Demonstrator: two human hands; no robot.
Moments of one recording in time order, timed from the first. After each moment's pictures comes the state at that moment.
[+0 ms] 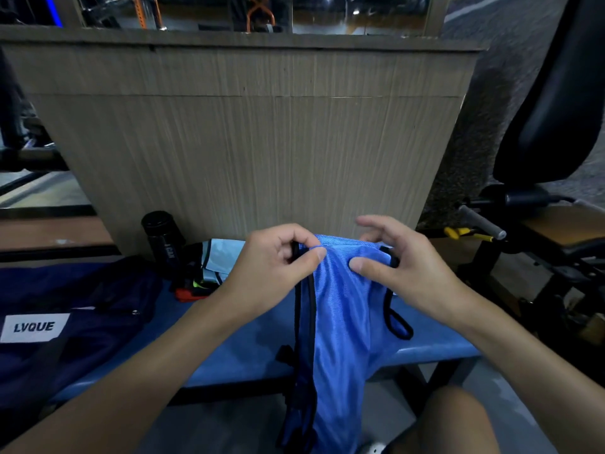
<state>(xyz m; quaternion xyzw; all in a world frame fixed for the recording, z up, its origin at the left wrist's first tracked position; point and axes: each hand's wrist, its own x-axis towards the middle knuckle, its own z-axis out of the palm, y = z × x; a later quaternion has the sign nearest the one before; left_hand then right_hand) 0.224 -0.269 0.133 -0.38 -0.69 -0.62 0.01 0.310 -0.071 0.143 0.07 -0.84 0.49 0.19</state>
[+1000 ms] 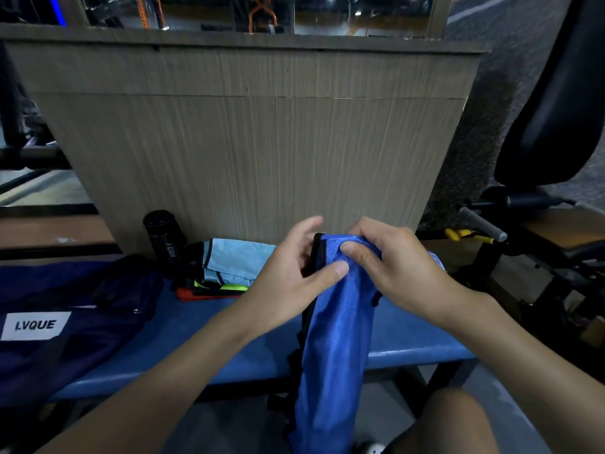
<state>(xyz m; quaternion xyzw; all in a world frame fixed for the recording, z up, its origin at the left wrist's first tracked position) 0.225 -0.256 0.112 -0.39 -0.67 -0.62 -0.07 0.303 -0.089 0.157 0.12 -0.91 0.31 0.25</state>
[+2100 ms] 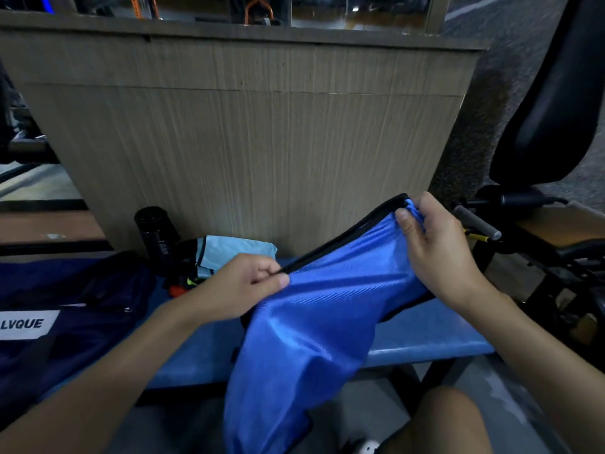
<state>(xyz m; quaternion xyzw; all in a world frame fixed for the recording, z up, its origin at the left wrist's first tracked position) 0.175 -0.303 0.091 -0.38 -0.78 -0.47 -0.15 0.296 -0.039 0.145 -0.01 -0.87 0.32 0.38</state>
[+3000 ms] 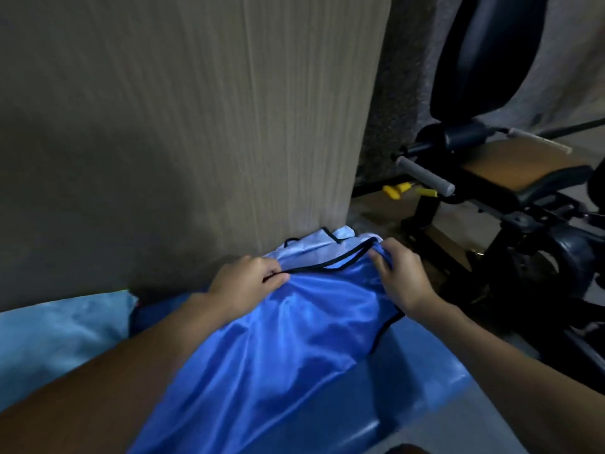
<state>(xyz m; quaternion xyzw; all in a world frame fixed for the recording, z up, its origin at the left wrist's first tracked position) -0.010 -0.003 -0.048 -0.46 -0.87 -0.17 -0.04 0.163 0.217 -0.064 -0.29 -0.87 0.32 0.26</state>
